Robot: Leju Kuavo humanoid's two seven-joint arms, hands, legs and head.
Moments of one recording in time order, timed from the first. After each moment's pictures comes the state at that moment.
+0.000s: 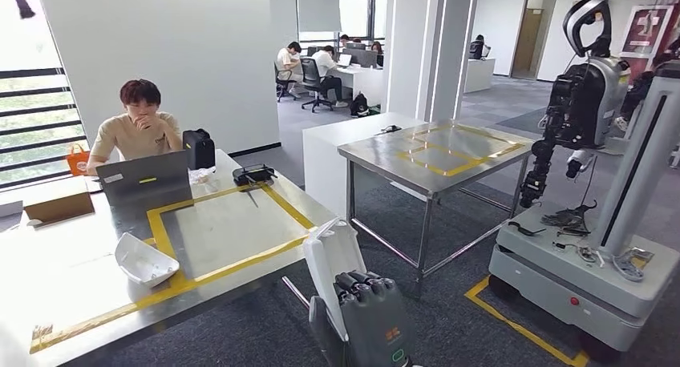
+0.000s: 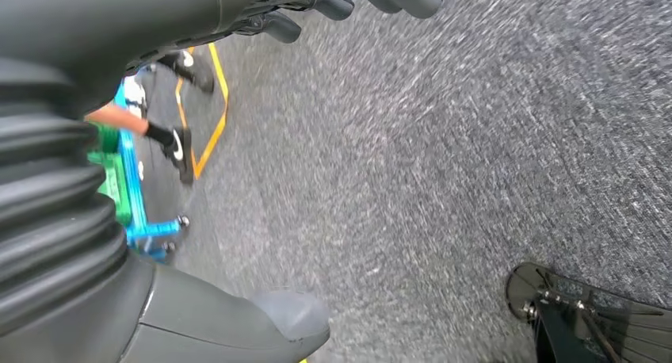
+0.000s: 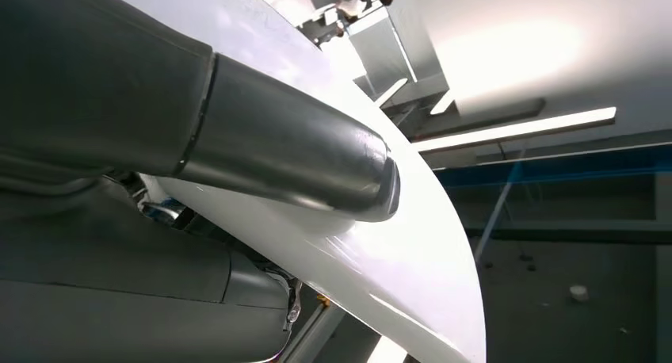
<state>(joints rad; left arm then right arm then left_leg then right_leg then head) -0.08 -0.11 1.06 -0.19 -1.16 0.06 0.11 -0.53 -0.02 0.80 -1.41 1.25 -0.33 -0.03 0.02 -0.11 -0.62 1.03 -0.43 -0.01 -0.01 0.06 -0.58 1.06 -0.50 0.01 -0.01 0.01</state>
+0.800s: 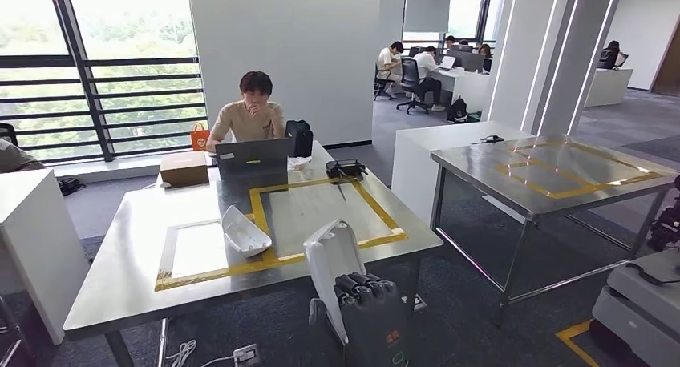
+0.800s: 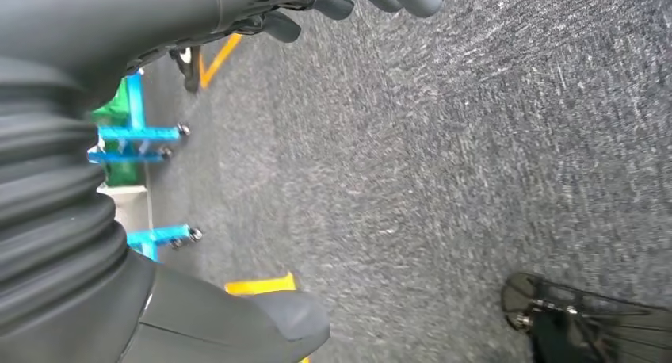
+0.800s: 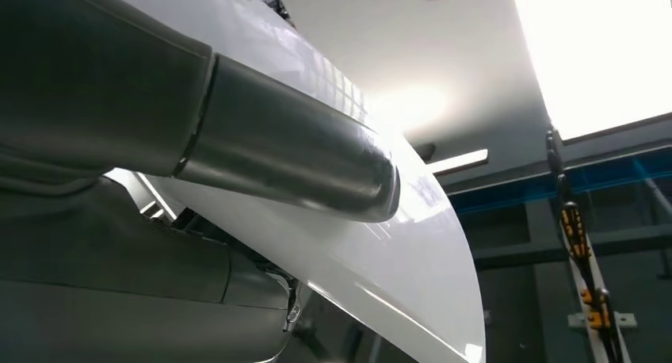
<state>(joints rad) -0.08 -0.11 1.06 -0.19 -1.17 0.07 0.10 -0.51 -0.02 0.80 -1.41 1.26 -0.34 -0.04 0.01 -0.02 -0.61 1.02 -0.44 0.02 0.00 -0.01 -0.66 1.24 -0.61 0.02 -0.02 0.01</state>
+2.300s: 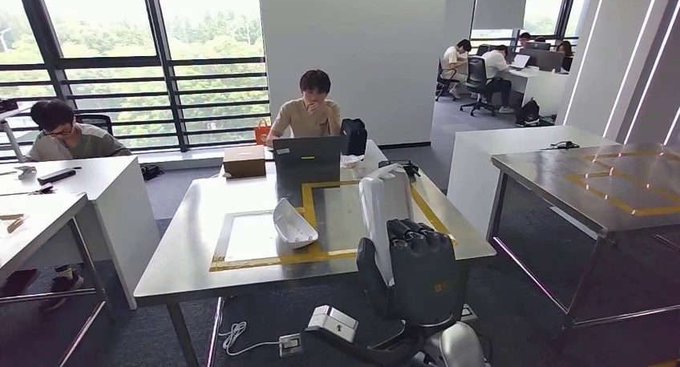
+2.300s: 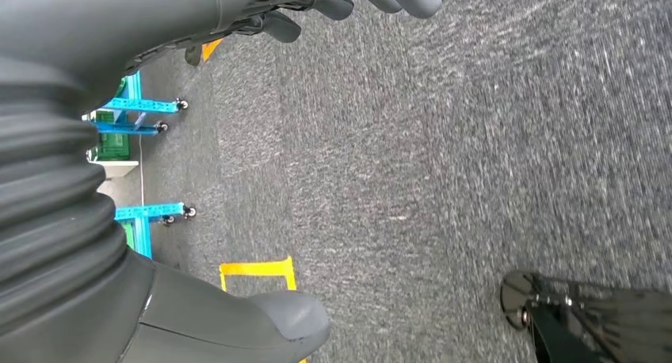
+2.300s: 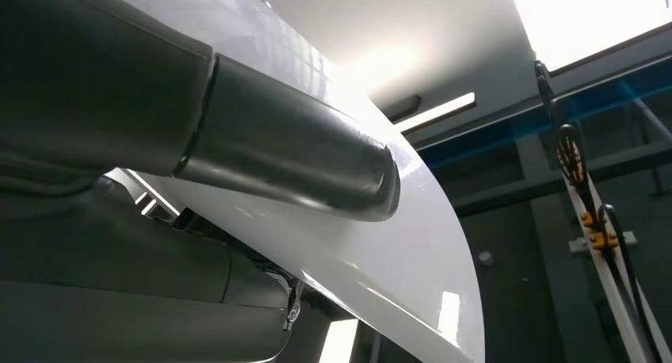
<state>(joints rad) -0.09 -0.11 1.01 -0.19 -1.24 0.06 0.08 -0.63 -0.07 0.67 -1.50 1.28 -0.29 0.02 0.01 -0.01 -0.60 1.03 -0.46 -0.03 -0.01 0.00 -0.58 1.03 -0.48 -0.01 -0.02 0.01</state>
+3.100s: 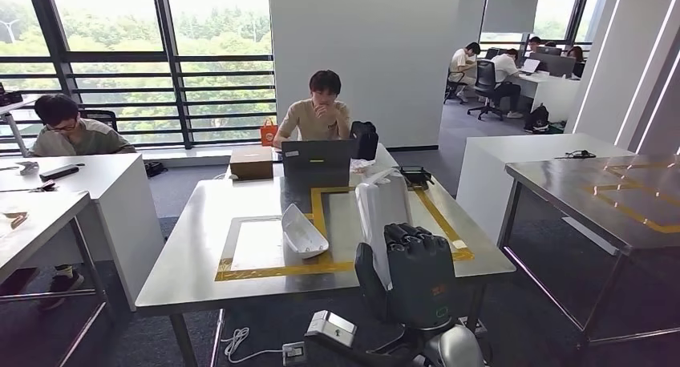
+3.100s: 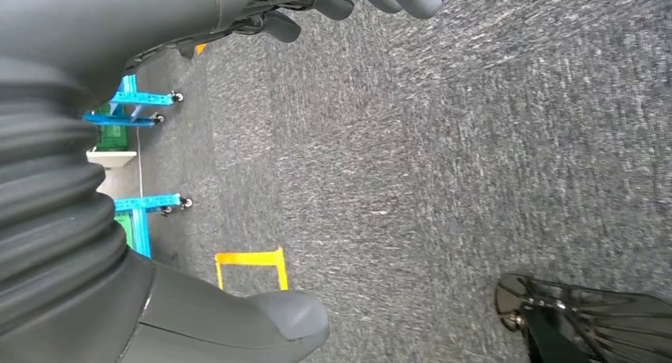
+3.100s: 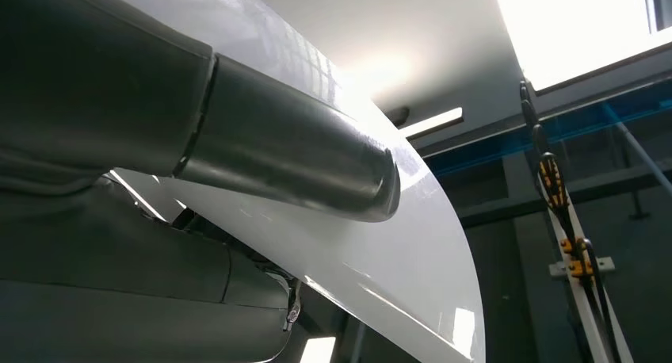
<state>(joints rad) -0.09 -0.11 1.01 -0.19 -1.23 0.06 0.07 -0.61 -0.07 0.66 -1.50 1.29 -0.27 0.01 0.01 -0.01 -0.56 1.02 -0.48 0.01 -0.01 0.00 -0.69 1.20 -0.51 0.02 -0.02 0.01</state>
